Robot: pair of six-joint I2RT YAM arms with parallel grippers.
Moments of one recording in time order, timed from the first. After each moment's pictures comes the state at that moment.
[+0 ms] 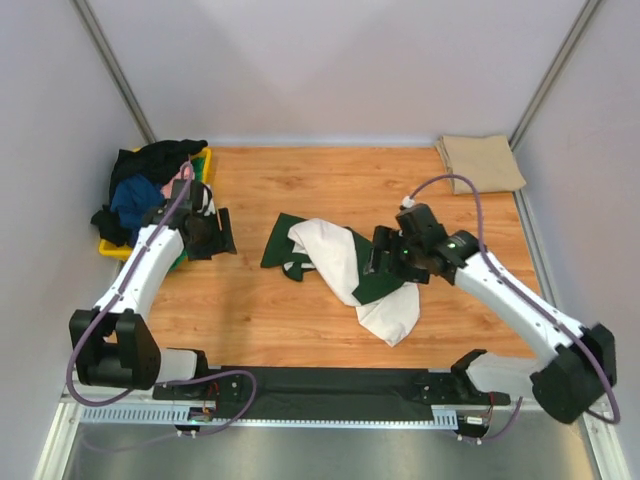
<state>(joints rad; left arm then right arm) -0.07 1.33 1.13 -0.85 0.07 -0.30 0.54 1.14 1.00 -0.81 -0.06 0.69</state>
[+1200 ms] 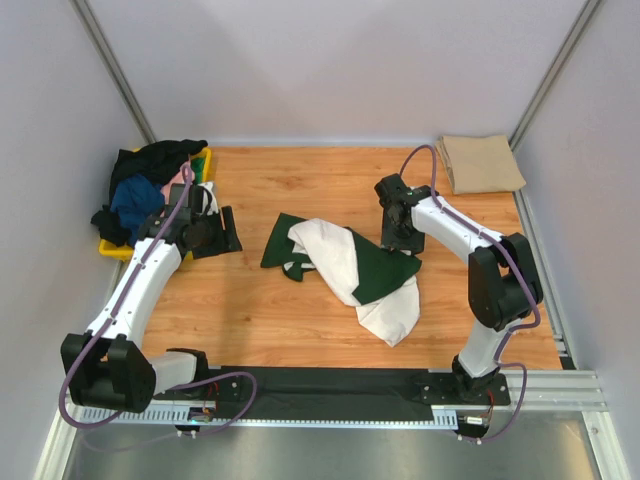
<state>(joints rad) -0.12 1.21 1.04 -0.79 0.12 -0.30 0.44 1.78 1.34 -0.88 0.28 0.56</state>
